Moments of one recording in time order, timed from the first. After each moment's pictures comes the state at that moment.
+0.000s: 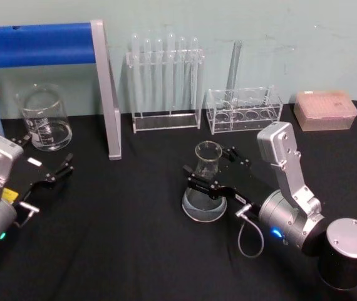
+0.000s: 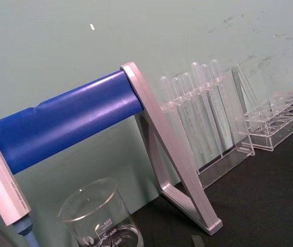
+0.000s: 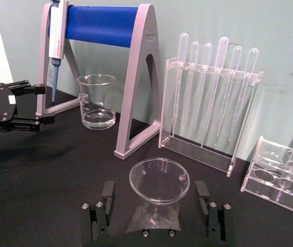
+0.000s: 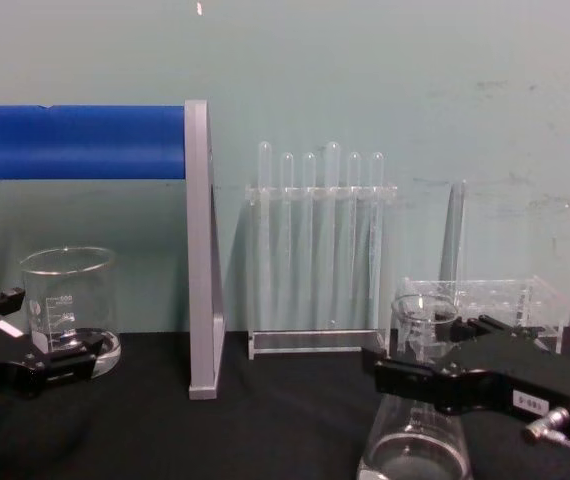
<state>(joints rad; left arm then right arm) -0.20 0.60 0.45 -1.41 -0.25 -0.12 0.03 0.15 0.29 -0.35 -1.50 0.22 0.04 0.33</state>
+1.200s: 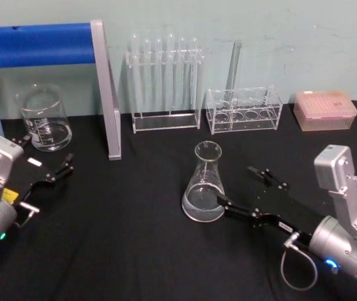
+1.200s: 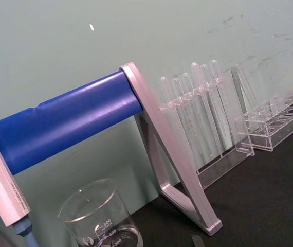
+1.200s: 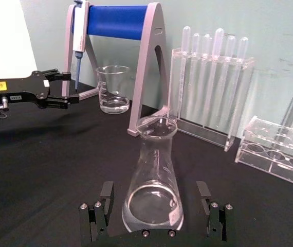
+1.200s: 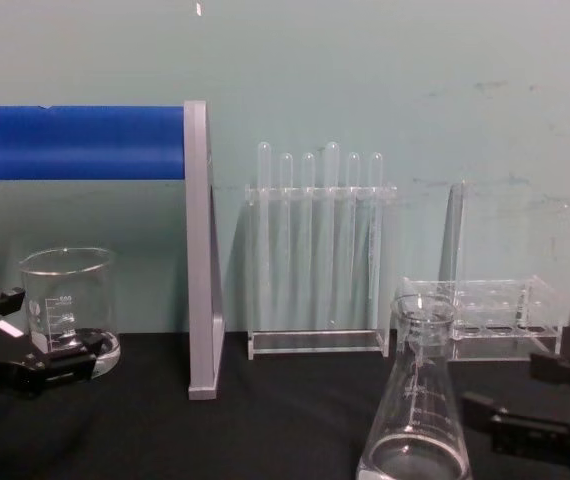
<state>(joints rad) -0.20 0.60 0.45 -1.41 -0.25 -0.12 0.03 -0.02 0.47 -0.27 -1.66 0.35 0.02 0.43</state>
